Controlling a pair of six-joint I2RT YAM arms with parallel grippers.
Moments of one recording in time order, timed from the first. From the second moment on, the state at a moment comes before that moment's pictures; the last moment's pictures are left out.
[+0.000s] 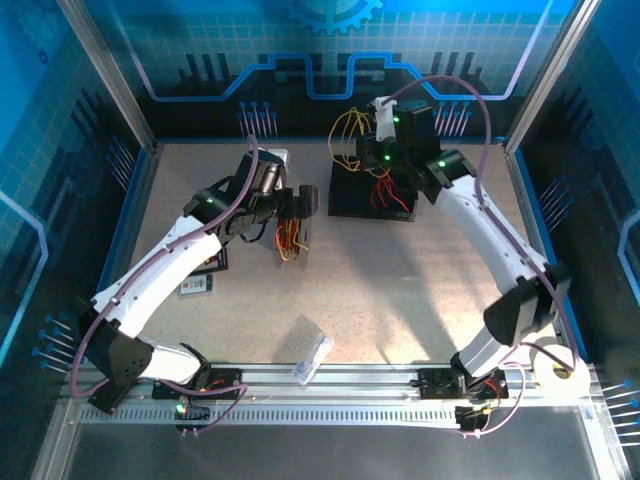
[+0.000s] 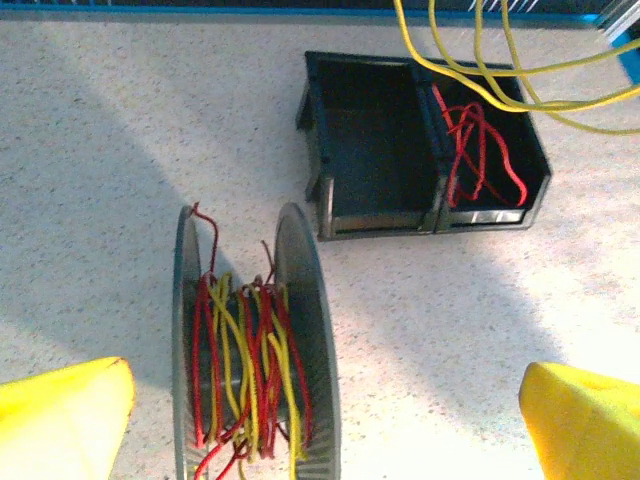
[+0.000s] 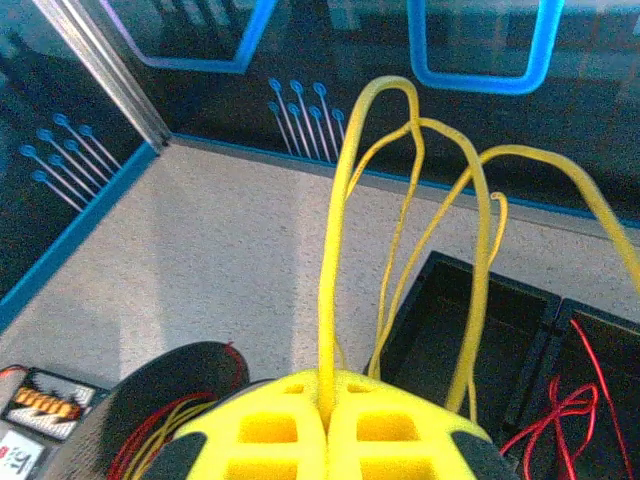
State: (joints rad) left arm -0.57 1.39 1.44 -0.75 -0.14 -0.45; right arm 0.44 1.59 1.68 -0.56 -0.12 0.20
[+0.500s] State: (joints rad) left arm -0.49 1.22 1.38 -0.61 0.21 -0.51; right arm 0.16 1.08 1.18 -0.25 -0.68 0.42
